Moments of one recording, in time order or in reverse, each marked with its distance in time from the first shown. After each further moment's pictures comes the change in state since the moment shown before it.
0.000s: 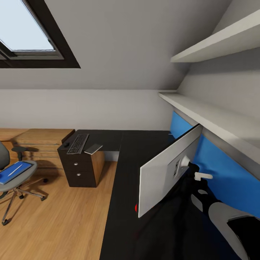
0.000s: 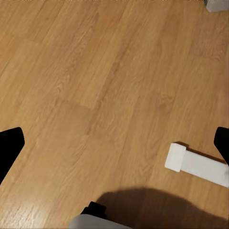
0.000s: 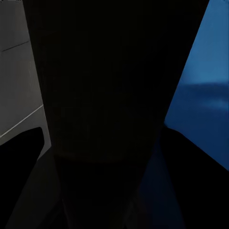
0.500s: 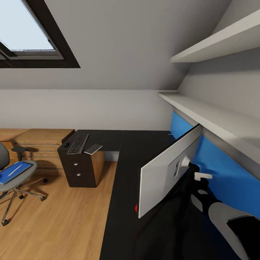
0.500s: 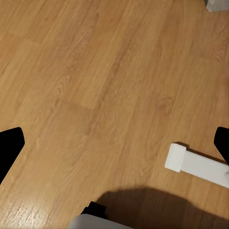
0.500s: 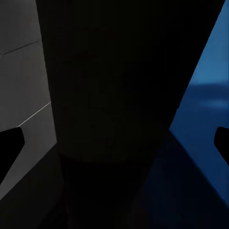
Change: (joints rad) left arm 0.000 0.000 0.000 0.000 0.000 0.001 0.001; right arm 0.000 0.001 0.012 0.001 -0.003 -0.002 -0.001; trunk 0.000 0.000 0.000
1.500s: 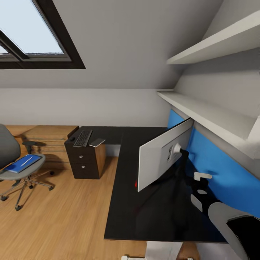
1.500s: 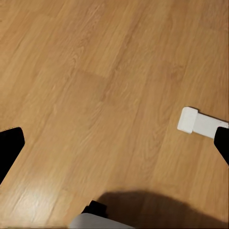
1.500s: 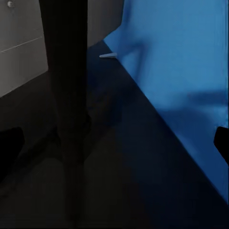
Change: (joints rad) left arm 0.000 0.001 0.002 0.000 -0.001 0.005 0.000; right arm 0.000 0.002 0.003 -0.001 0.000 0.000 -0.002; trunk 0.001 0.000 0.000
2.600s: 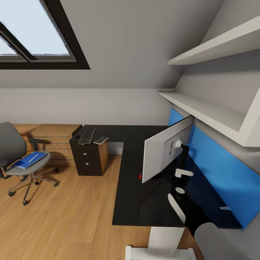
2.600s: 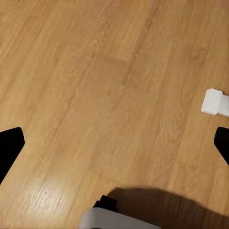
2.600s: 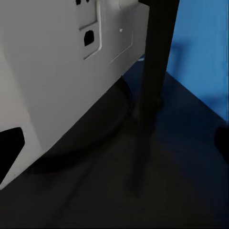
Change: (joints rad) left arm 0.000 0.011 0.002 0.036 0.001 -0.006 0.000; right arm 0.284 0.129 -0.004 -0.738 0.040 0.343 -0.296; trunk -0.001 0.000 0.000
